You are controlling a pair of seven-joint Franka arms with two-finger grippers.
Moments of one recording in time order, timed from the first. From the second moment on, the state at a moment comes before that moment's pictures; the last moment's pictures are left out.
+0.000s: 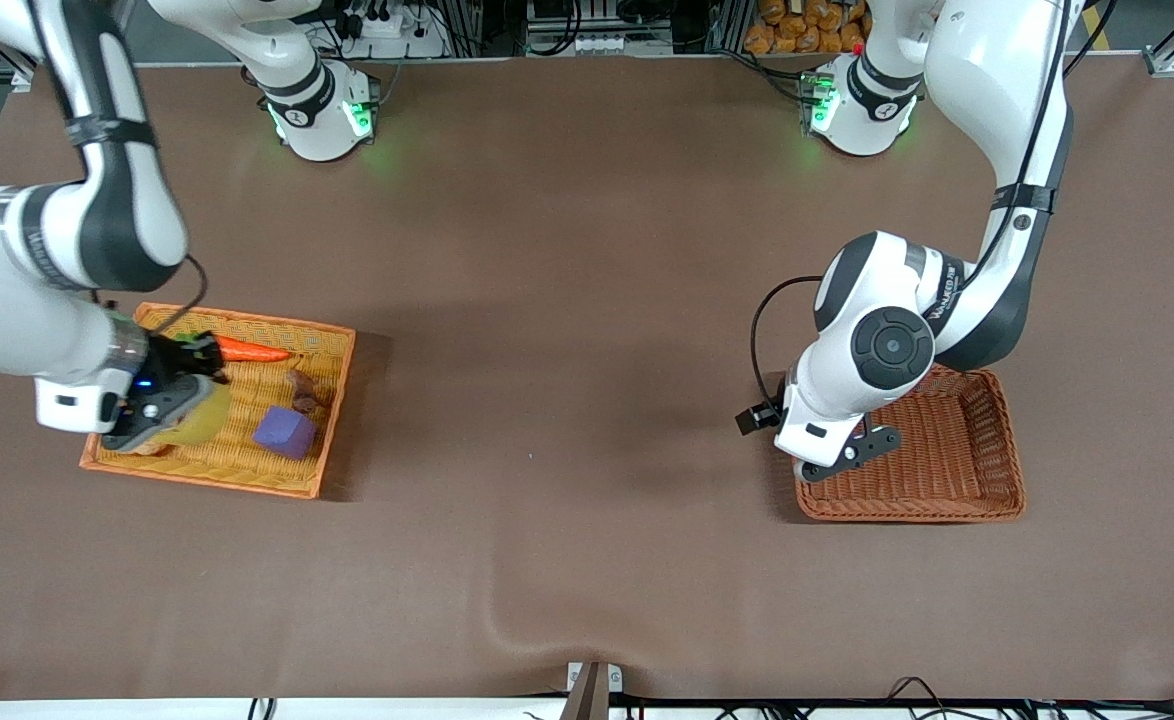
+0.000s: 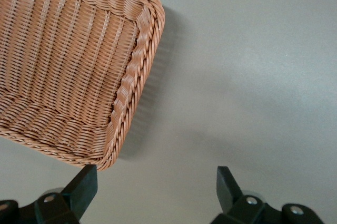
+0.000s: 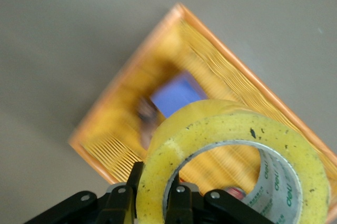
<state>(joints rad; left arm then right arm) -0.30 0.55 -0.12 -1.48 0.02 1.95 -0.78 0.20 0.27 -0.12 -1.75 0.08 1.91 -0.54</state>
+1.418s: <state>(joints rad) -0.31 0.56 -0.12 -1.48 0.02 1.95 -0.78 0.89 0.98 -0.11 -1.12 0.17 2.23 0.56</state>
